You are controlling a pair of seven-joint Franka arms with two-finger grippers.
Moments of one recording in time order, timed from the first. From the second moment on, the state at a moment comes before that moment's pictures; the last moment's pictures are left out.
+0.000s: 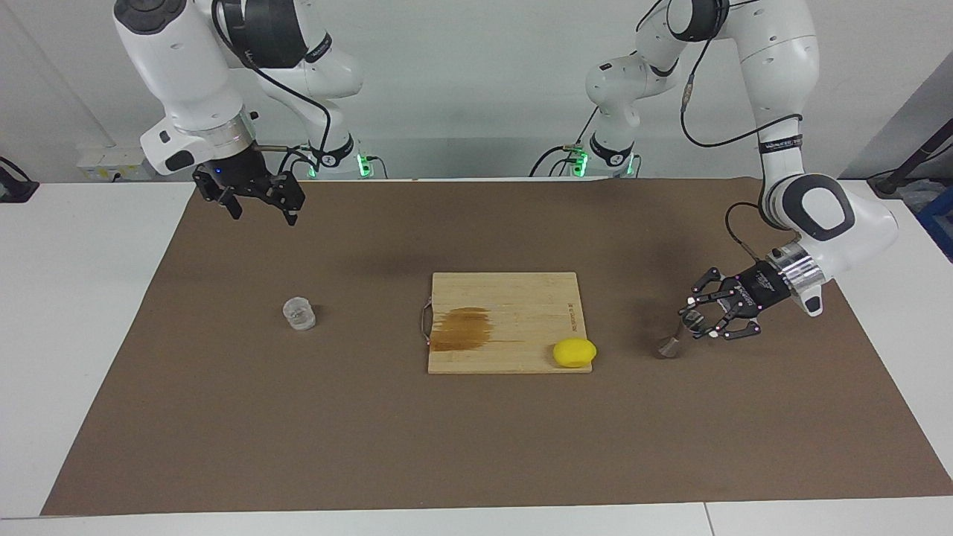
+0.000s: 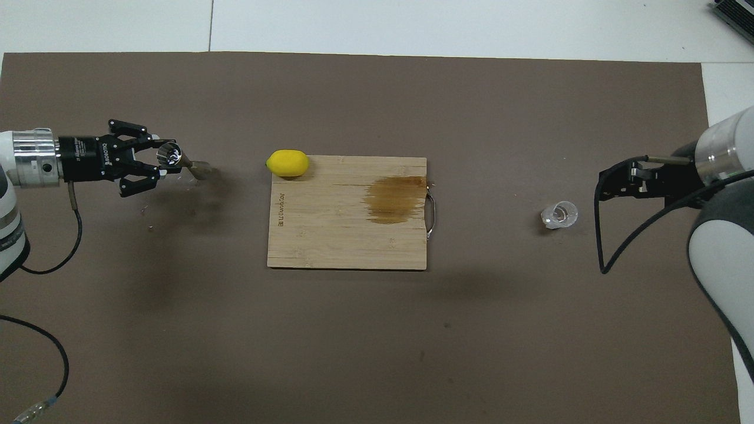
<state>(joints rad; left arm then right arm) 0.24 0.36 -0.09 -1.81 -1.04 1.91 -1.19 0.05 -0.01 0.03 -1.66 -0.01 1.63 0.25</state>
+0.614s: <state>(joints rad) 0.01 0.25 -0.13 -1.80 -1.05 2.01 -1.41 0.05 -0.01 0.03 -1.66 -0.01 1.63 0.25</state>
